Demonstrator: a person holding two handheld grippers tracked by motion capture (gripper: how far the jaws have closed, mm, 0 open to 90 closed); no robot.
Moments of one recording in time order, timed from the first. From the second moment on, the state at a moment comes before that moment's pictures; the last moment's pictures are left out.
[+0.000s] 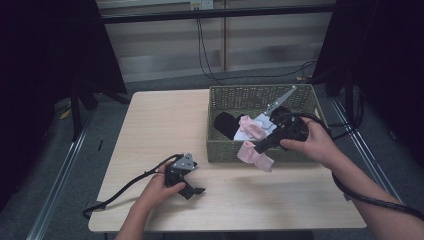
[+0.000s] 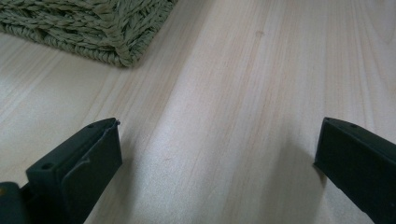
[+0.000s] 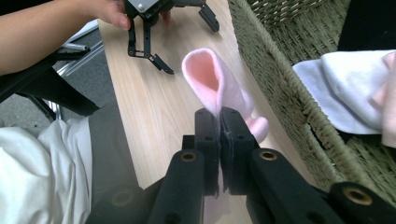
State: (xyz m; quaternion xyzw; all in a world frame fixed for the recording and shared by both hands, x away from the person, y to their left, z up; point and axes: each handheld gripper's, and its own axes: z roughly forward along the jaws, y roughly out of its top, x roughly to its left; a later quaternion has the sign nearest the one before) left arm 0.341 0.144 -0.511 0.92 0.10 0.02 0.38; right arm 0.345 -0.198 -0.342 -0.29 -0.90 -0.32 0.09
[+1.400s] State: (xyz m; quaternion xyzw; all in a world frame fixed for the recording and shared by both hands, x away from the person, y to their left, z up) left arm 0.342 0.145 -0.511 0.92 0.10 0.02 0.38; right arm 0.433 -0.224 -0.383 -0.41 -0.86 -0.29 -0.01
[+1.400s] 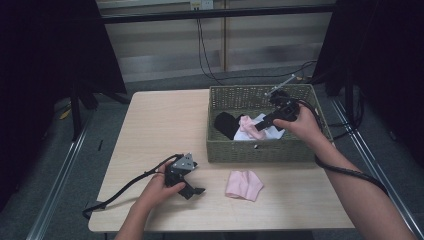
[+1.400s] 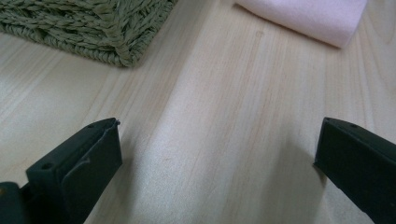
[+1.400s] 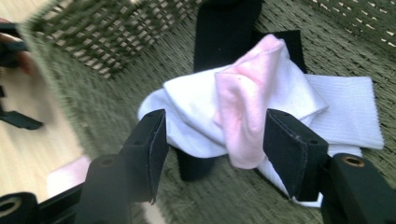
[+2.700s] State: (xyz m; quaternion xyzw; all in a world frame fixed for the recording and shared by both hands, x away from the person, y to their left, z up) left arm 0.342 0.144 -0.511 0.92 0.10 0.02 0.38; right arm 0.487 -0.197 -0.439 -0.40 -0.88 -0.24 -0.01
